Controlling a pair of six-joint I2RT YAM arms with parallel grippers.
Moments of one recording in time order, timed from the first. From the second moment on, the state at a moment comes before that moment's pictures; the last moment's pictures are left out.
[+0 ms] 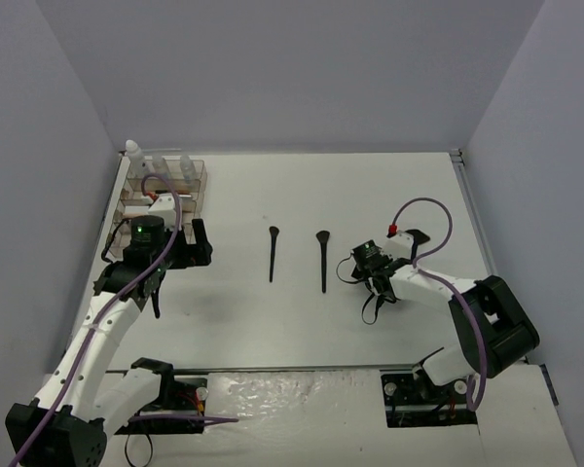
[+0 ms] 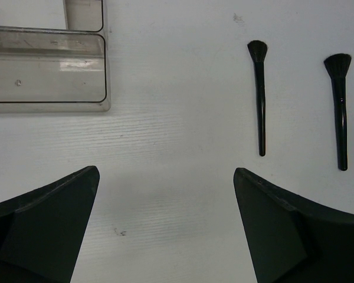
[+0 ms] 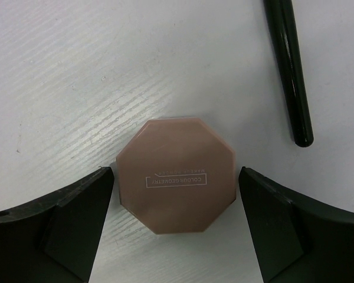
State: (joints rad) left arm -0.19 0.93 0.85 -0.54 0.03 -0.24; right arm 0.50 1.45 0.60 -0.27 0.60 0.90
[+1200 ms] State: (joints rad) left arm -0.40 1.03 0.86 -0.46 0.52 -0.42; right arm 0.95 1.28 0.69 0.08 0.05 0.08
